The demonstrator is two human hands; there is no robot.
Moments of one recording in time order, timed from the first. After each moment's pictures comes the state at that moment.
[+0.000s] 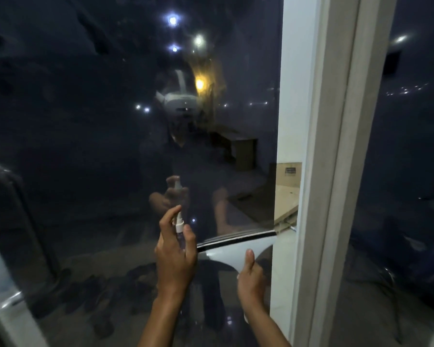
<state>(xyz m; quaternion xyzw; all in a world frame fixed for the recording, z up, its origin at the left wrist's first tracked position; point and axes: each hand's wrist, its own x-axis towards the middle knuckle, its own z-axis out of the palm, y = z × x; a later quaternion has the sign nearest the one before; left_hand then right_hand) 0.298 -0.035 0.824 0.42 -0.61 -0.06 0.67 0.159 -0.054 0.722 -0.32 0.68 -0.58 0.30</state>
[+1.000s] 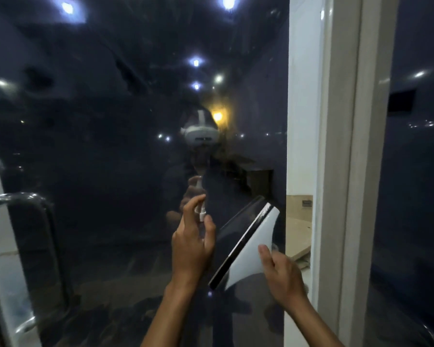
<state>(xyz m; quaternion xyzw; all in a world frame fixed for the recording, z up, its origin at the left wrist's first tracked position) 0.276 -0.040 0.910 0.38 -0.65 0.03 0.66 0.087 -0.045 0.830 -0.61 0.59 -0.52 0.06</state>
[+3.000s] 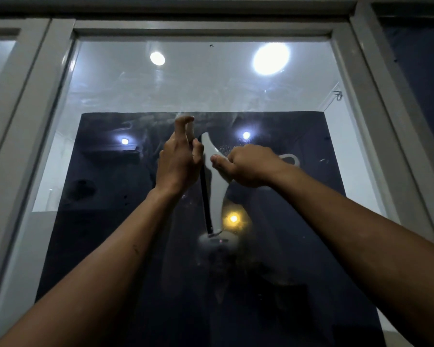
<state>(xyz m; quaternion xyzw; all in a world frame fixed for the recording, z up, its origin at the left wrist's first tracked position) 0.405 -0.102 1.305 0.23 -0.62 0.30 0.69 0.232 -0.081 1.319 -0.74 0.42 -0.33 -0.40</state>
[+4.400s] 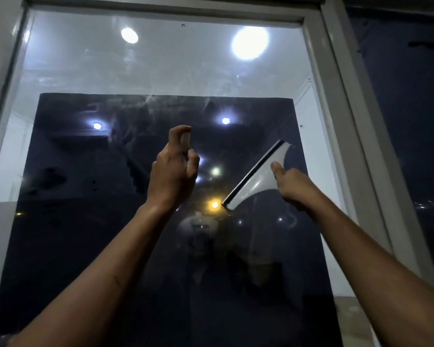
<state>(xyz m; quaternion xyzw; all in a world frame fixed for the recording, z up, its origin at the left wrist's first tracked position) 0.366 -0.092 1.250 0.22 -0.66 0.25 0.67 0.114 -0.102 1.241 -0.56 0.64 -0.52 -0.06</state>
